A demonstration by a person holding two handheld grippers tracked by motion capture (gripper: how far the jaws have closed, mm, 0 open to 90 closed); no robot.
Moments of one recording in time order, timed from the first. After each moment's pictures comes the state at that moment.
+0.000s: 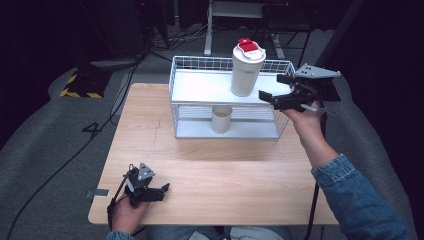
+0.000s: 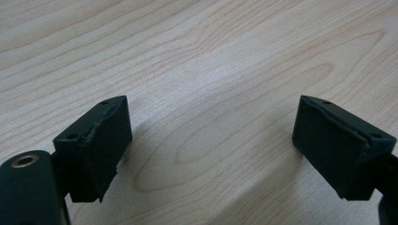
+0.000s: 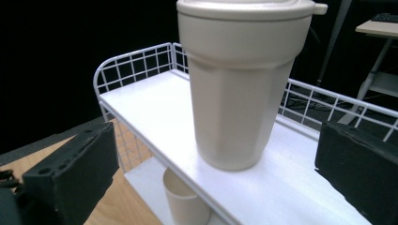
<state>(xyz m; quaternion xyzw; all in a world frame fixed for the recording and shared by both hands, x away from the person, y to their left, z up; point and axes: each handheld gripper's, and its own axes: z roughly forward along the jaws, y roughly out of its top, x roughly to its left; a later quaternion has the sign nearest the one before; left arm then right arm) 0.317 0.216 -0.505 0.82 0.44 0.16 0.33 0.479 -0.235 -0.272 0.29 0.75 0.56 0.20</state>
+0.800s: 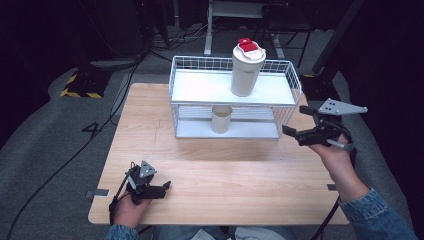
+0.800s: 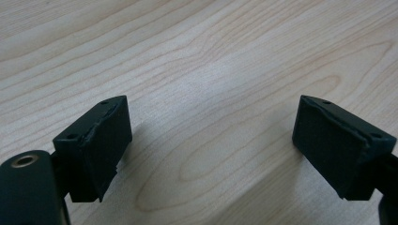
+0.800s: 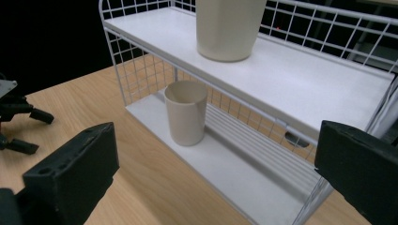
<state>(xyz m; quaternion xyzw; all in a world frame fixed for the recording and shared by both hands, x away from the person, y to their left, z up) 0.326 0.213 -0.504 0.82 0.44 0.17 0.33 0.410 -0.296 -0.312 0.30 0.78 0.51 0.21</state>
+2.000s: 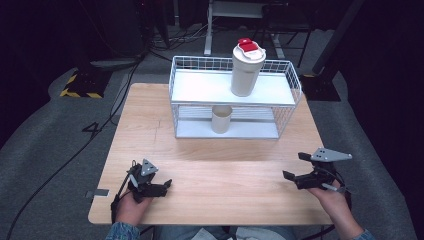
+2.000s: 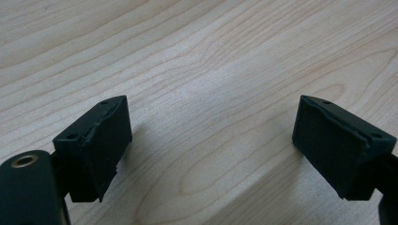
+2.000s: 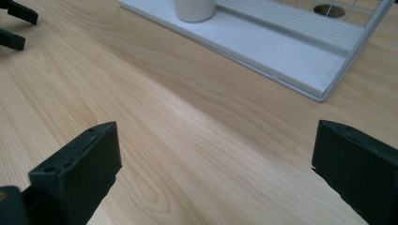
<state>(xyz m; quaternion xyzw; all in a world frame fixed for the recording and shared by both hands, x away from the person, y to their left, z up) 0.330 0.210 -0.504 0.81 0.45 0.17 0.33 0.355 -0.324 -0.436 0.35 0.81 0.44 0.16</state>
